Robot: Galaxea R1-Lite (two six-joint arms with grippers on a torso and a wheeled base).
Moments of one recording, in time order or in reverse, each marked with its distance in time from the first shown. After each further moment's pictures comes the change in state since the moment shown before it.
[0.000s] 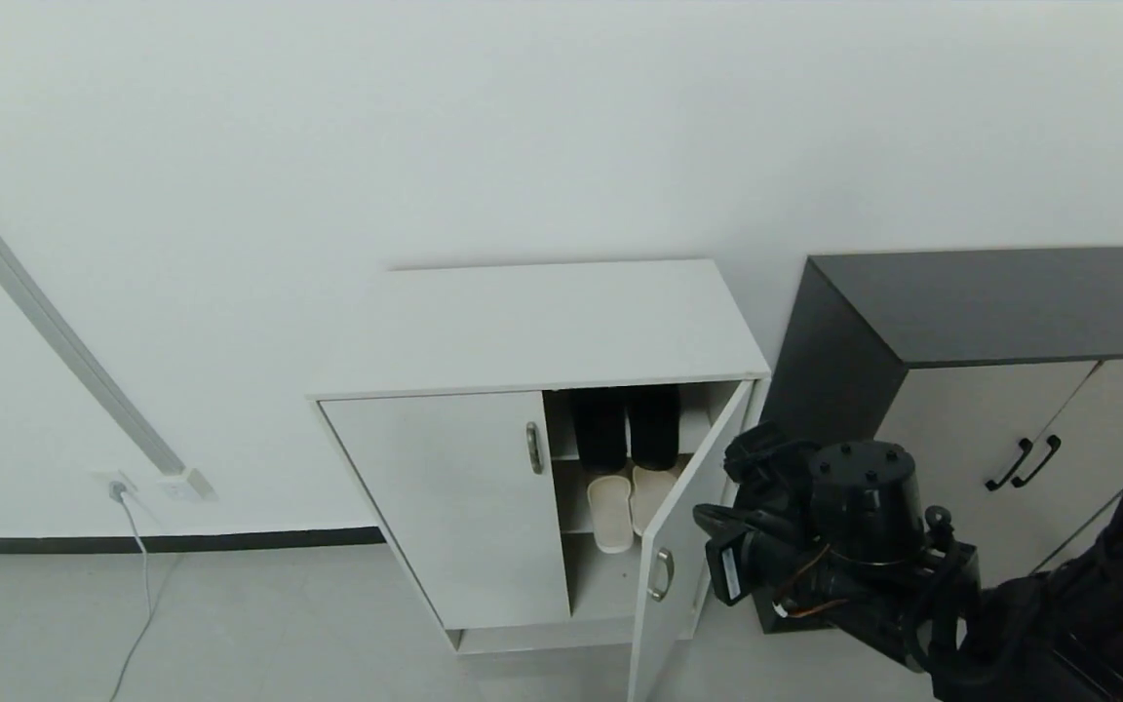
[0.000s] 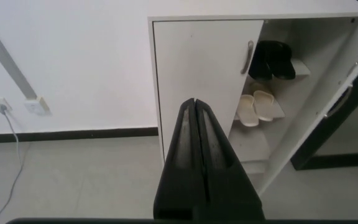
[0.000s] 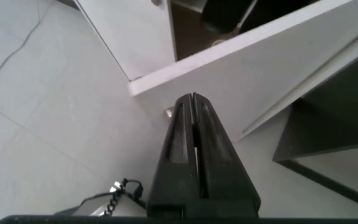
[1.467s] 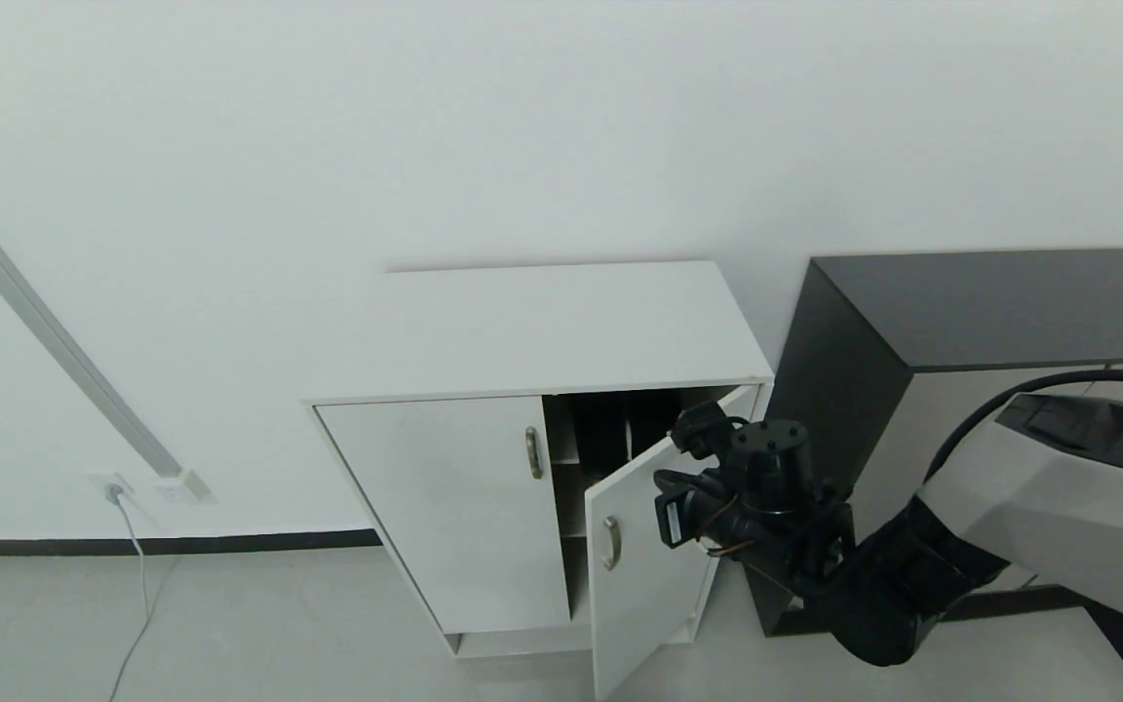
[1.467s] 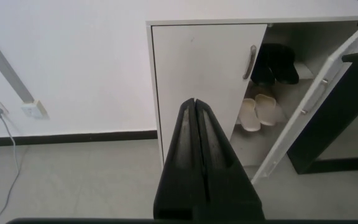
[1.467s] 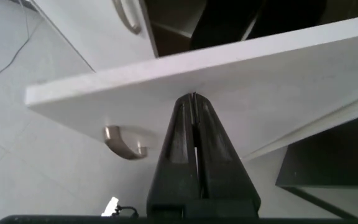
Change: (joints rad) left arm 0.000 0.000 0.000 0.000 0.001 -0.001; right arm -0.063 0.281 -0.319 -0.034 0.025 -0.001
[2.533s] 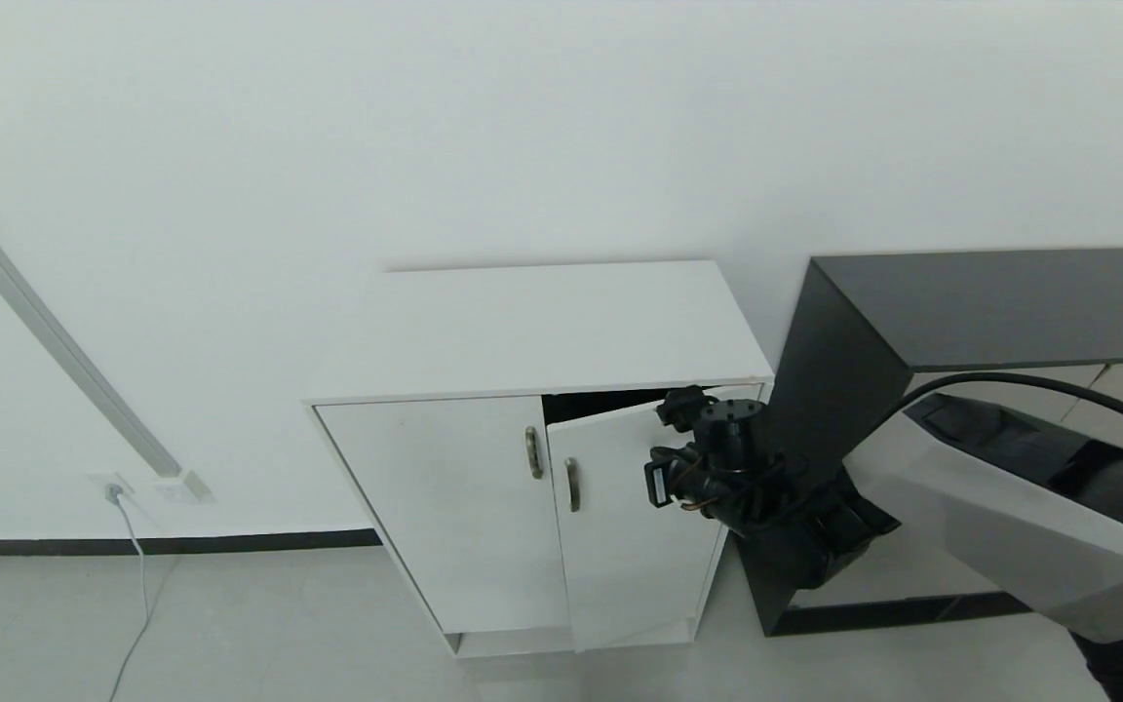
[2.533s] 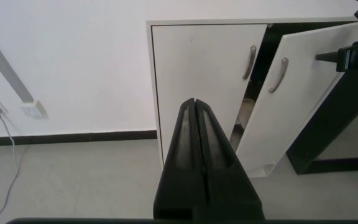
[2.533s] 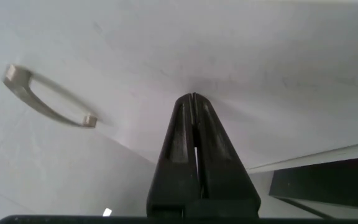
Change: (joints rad) left arm 0.000 0.000 0.000 0.000 0.000 -0.002; right arm -0.084 0.213 -0.356 0.157 -0.002 -0.002
